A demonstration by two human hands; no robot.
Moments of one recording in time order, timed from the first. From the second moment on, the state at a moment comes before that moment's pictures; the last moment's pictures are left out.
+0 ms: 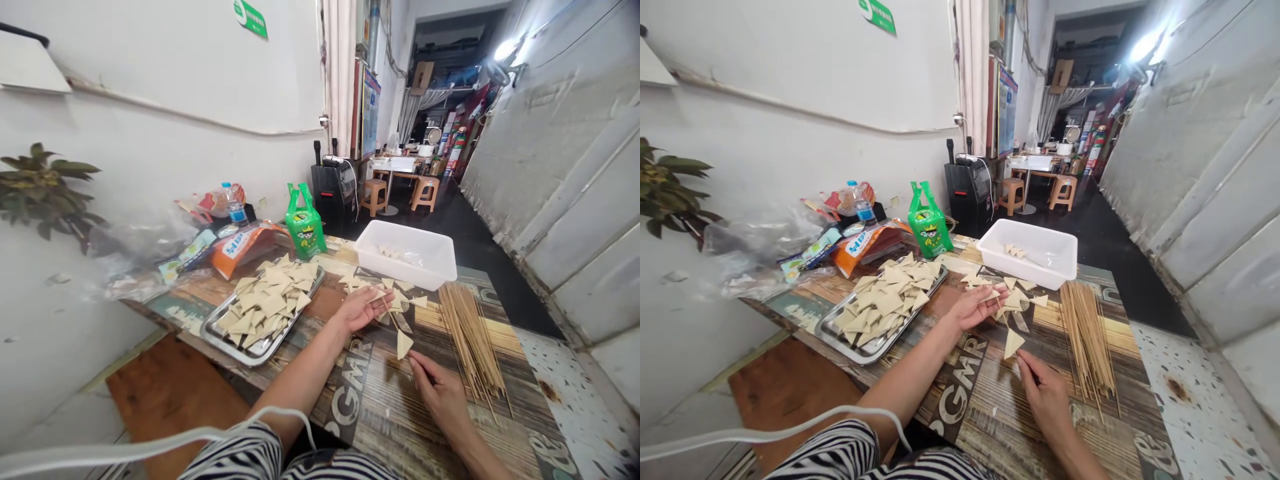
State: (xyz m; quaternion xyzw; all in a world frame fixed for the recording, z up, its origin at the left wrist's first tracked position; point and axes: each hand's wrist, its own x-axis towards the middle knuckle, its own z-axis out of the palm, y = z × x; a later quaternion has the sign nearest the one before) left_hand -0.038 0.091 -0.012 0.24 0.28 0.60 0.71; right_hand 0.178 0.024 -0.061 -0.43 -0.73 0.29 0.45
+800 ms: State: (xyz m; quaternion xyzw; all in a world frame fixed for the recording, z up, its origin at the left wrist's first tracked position) left_hand -0.039 0.088 -0.005 0.12 0.34 0.62 0.70; right_hand 0.174 0.018 -0.051 -0.40 -0.76 0.26 0.44
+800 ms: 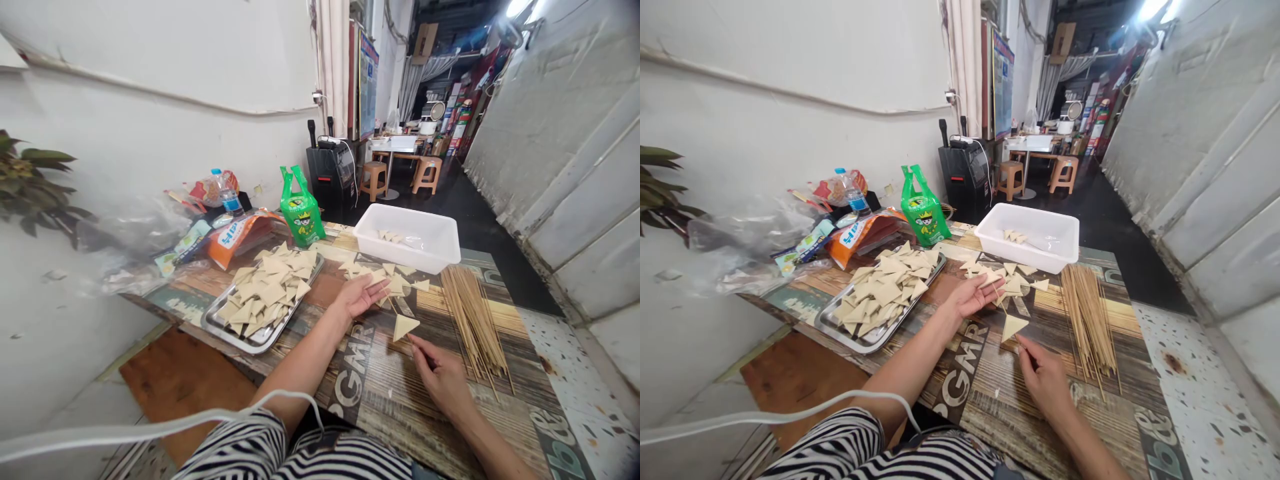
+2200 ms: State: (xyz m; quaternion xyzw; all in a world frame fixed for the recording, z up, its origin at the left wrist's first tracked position) left_hand -0.032 0.085 -0.003 0.12 0.34 0.62 0.69; right_hand 0.173 0.019 -0.059 -0.40 -0.77 0.26 0.43
